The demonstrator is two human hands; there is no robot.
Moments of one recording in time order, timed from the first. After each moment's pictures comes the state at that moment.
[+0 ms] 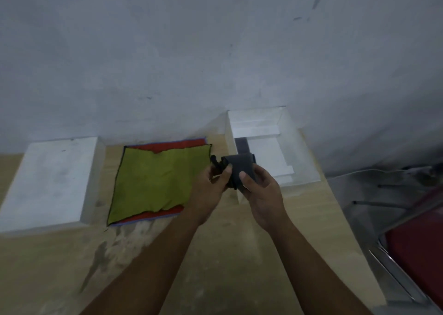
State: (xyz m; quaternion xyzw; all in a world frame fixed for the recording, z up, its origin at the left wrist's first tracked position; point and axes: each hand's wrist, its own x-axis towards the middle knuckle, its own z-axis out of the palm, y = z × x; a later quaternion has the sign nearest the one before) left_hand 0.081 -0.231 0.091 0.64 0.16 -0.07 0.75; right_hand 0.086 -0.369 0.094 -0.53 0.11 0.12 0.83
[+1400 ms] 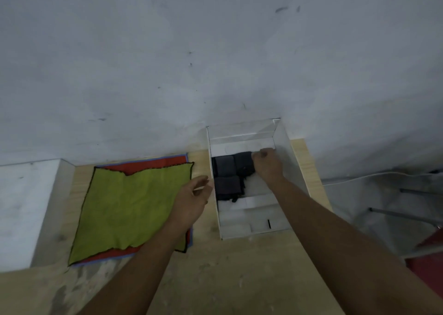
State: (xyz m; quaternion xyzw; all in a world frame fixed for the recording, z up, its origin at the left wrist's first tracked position) left_hand 0.195 -0.260 0.048 0.76 0.25 -0.09 0.60; right_hand 0.327 -0.439 0.007 -0.87 0.18 0.14 0.45
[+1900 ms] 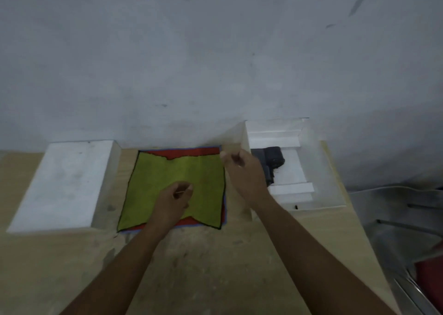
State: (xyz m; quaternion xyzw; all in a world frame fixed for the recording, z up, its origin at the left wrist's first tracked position) left_hand 0.089 -0.142 0.071 0.77 0.26 -0.05 0.58; right_hand 0.169 -0.305 0.120 -0.80 -0.03 0.09 0.60
